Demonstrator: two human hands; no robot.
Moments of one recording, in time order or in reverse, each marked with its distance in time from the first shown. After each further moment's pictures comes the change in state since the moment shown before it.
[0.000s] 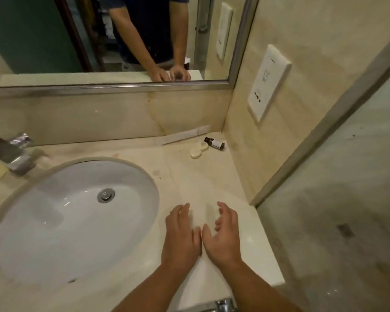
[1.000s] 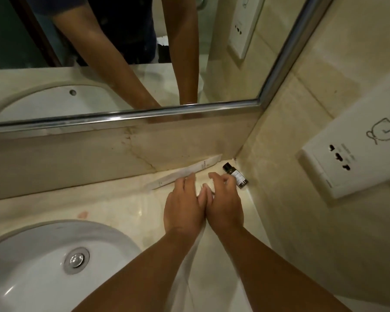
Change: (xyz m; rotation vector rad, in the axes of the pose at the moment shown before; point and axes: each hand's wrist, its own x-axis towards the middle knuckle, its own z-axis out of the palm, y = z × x) left_hand 0.304 0.007 0.019 0.170 -0.023 -0.035; right_hand 0.290 -0.038 0.067 -0.379 0.136 -0.114
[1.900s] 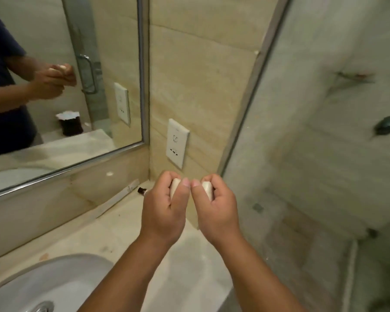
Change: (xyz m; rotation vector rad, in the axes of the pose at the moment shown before) left_hand -0.210 0.137 -0.246 -0.869 -0.087 0.651; right_hand -0.228 -0.151 -0.313 0.590 0.547 0.132
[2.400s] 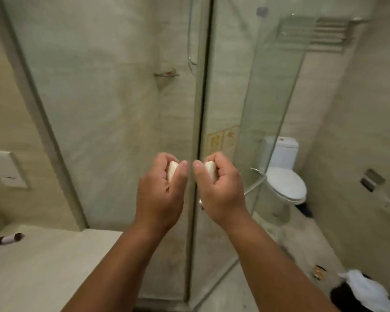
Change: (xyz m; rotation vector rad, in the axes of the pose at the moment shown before) left_hand -0.237 0.260 0.103 -0.252 -0.483 0.408; right_hand -0.271 -0.120 -0.304 -0.351 0.701 -0.126
